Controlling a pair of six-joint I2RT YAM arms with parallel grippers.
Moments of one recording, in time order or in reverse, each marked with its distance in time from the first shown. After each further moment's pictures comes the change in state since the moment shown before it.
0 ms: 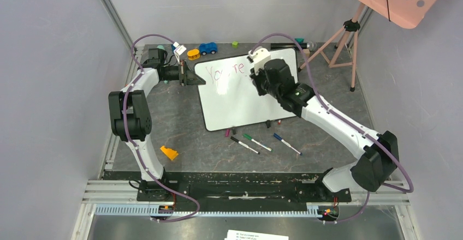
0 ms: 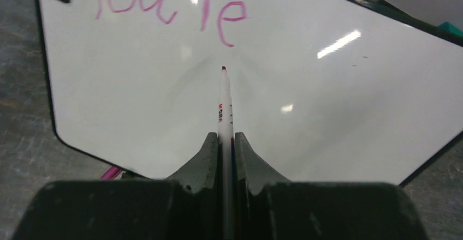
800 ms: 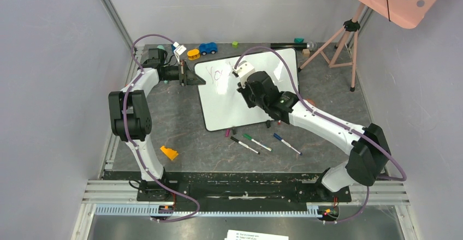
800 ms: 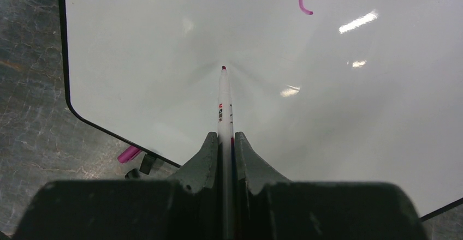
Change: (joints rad) left arm 0.000 0.000 0.000 0.000 0.000 0.000; right arm 0.153 0.059 -0.062 0.020 0.063 0.029
